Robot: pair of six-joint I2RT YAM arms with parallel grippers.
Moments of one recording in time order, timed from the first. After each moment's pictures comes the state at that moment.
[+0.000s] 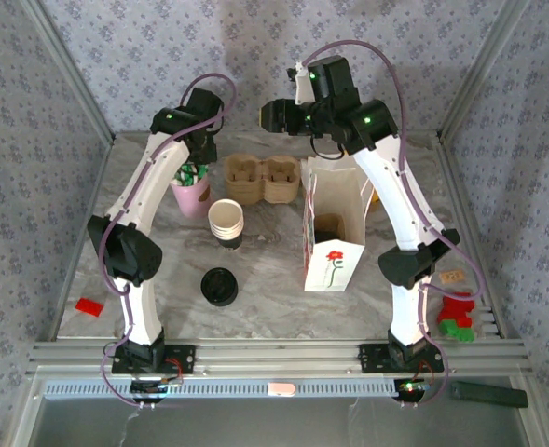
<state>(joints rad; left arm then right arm) -0.39 1.94 2.15 -1.30 -0.39 -0.41 0.56 1.96 2.52 -1.06 -0.23 0.40</state>
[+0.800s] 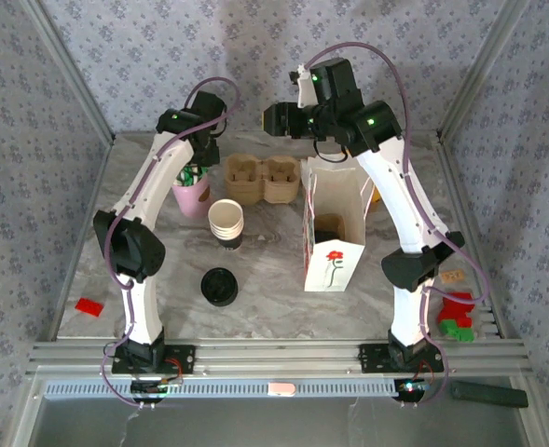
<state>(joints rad) -0.39 1.99 2.15 -1.29 -0.38 -0.43 0.56 1.93 2.48 -1.09 -0.23 0.40</state>
